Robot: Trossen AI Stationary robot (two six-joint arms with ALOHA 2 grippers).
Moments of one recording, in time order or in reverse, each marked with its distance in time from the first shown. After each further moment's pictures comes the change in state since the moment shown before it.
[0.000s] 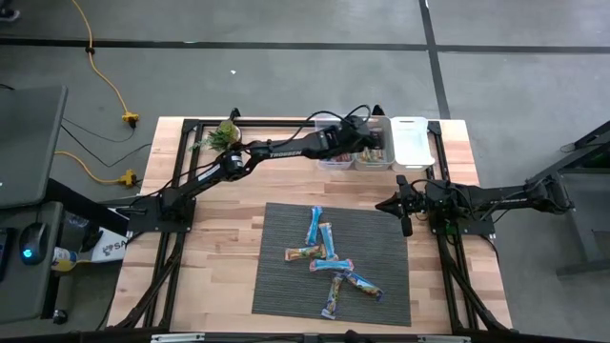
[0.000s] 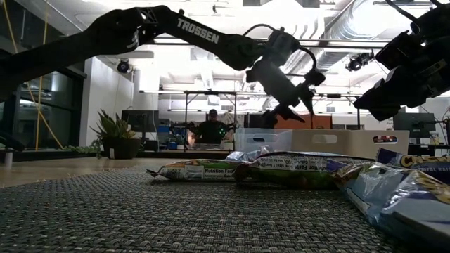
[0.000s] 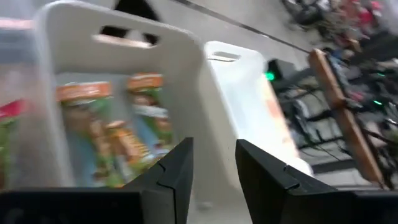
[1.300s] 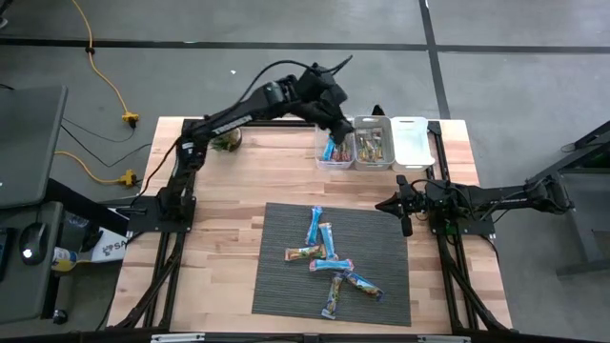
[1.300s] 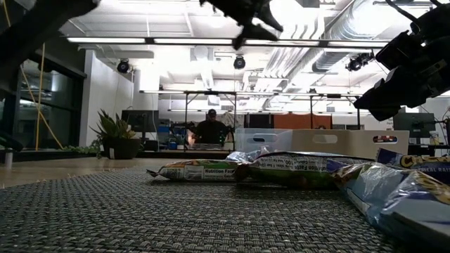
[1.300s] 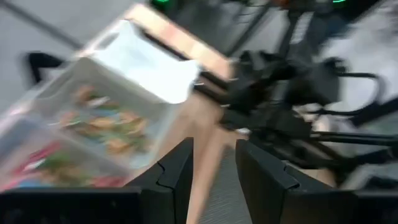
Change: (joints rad) left arm 0.084 -0.460 0.010 -0.599 0.563 0.674; right arm 0.000 0.000 0.000 0.000 0.000 0.000
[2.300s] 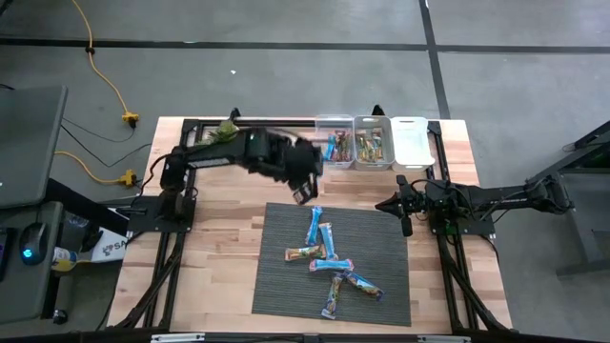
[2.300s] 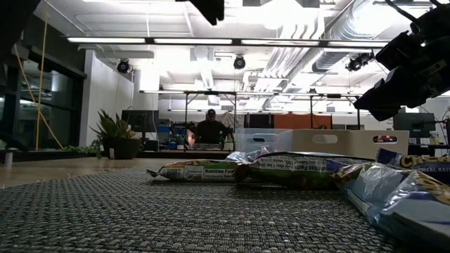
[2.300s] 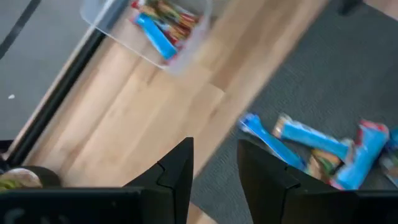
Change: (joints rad) left arm -0.399 -0.135 -0.002 -0.726 -0.635 -0.195; right arm 0.000 0.000 0.000 0.000 0.000 0.000
